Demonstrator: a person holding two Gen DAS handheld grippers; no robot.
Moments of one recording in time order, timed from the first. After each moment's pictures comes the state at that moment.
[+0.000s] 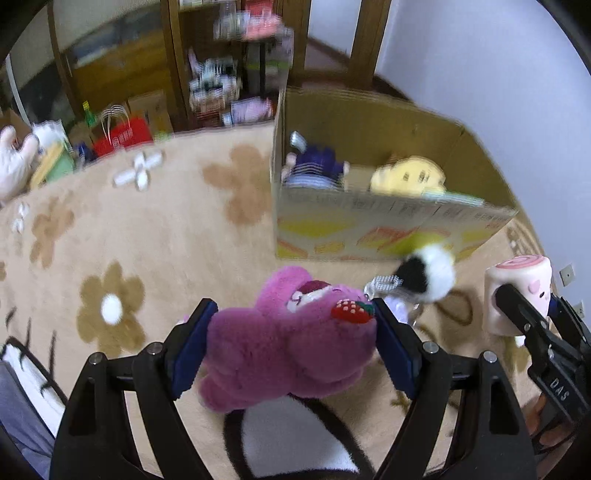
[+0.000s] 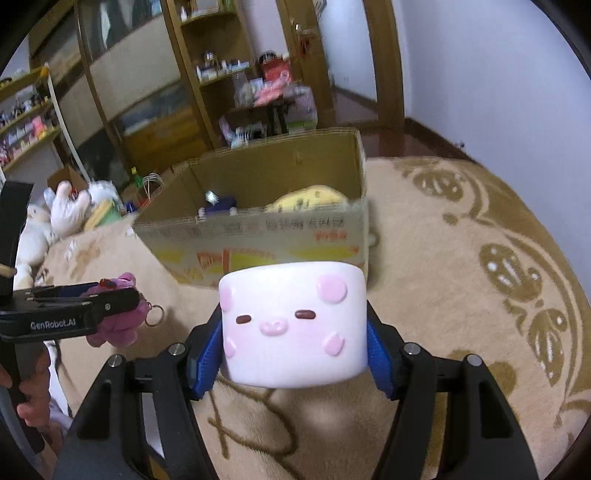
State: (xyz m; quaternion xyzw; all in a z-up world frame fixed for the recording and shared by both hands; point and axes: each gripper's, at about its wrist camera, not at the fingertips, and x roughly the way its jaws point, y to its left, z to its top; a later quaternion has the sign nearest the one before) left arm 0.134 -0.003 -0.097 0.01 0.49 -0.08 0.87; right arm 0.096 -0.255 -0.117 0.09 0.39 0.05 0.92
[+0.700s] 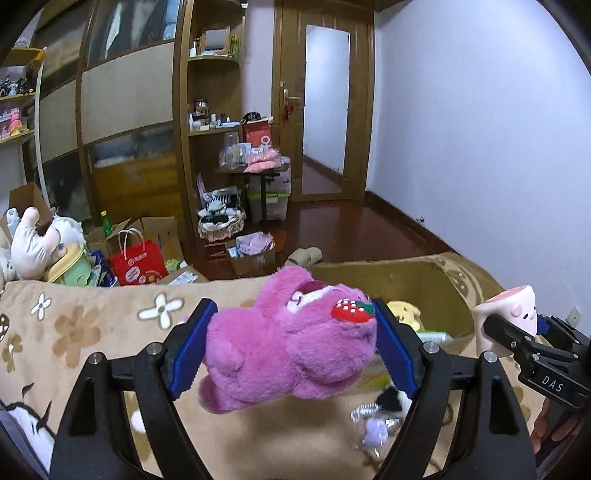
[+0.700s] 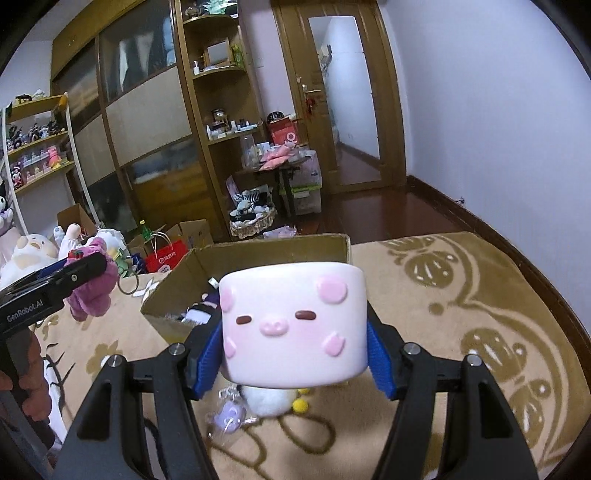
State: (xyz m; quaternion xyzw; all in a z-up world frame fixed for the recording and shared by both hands) left arm 0.142 -0.011 -0.009 0.01 0.26 -0.09 0.96; right arm 0.120 -0.268 -0.066 0.08 0.28 0.05 0.95
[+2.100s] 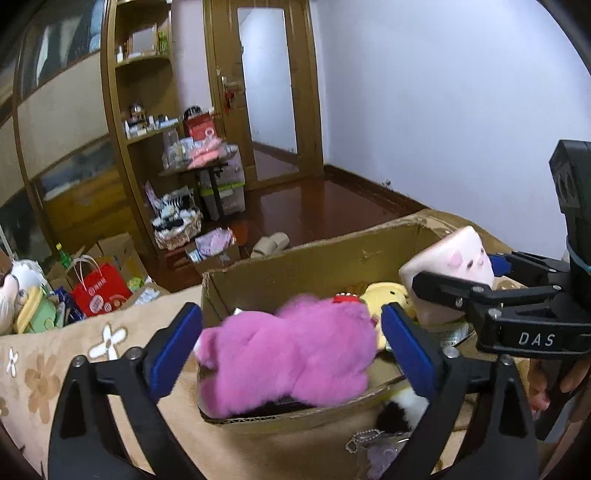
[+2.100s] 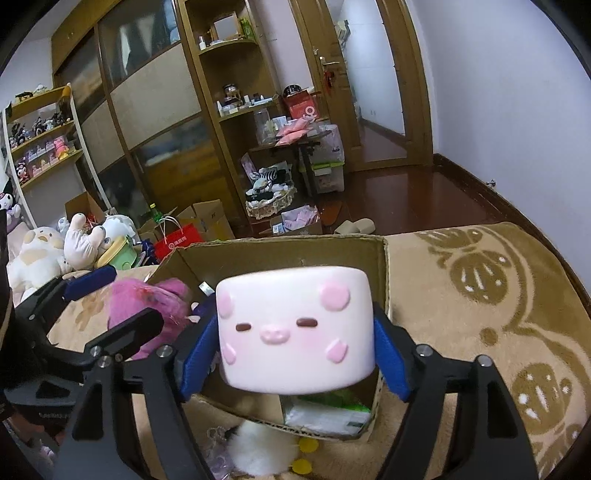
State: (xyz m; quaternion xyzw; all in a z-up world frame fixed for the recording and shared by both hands) left arm 0.205 -0.074 -0.064 0.10 0.28 -0.17 0.94; right arm 0.211 -0.270 -0.105 0.09 0.33 0.11 0.93
